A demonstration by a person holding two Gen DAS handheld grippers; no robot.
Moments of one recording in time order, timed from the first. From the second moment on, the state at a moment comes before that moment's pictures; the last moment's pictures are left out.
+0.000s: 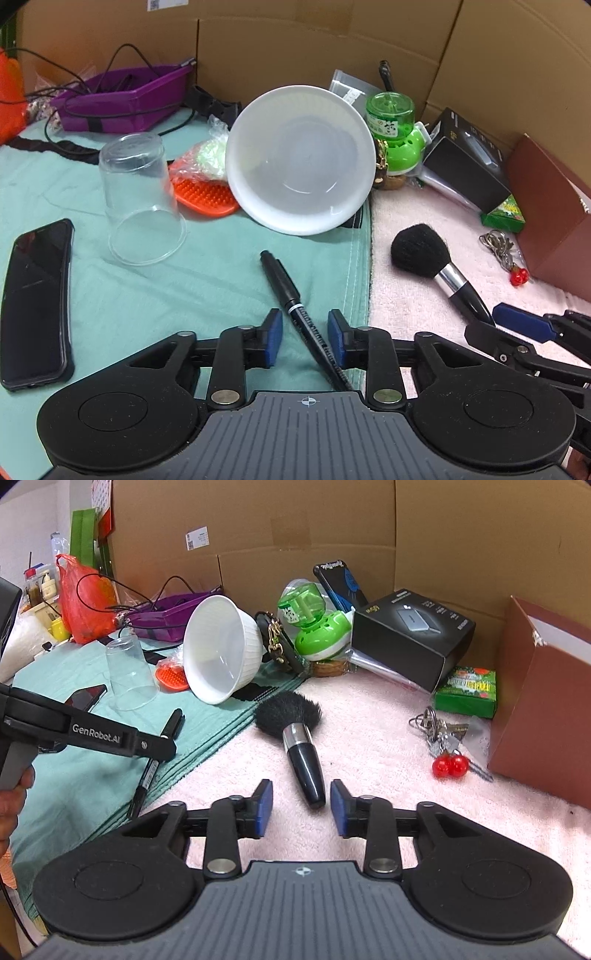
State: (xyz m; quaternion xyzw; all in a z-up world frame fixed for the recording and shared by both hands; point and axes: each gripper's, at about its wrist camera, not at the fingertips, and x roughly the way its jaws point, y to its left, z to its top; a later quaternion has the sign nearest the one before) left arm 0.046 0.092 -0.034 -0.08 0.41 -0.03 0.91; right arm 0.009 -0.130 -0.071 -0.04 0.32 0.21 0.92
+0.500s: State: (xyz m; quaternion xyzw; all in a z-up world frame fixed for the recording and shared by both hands) left arm 0.068 0.072 -0.038 -0.04 0.40 -0.07 0.91; right arm 0.039 -0.110 -0.073 -0.06 0.31 0.22 0.92
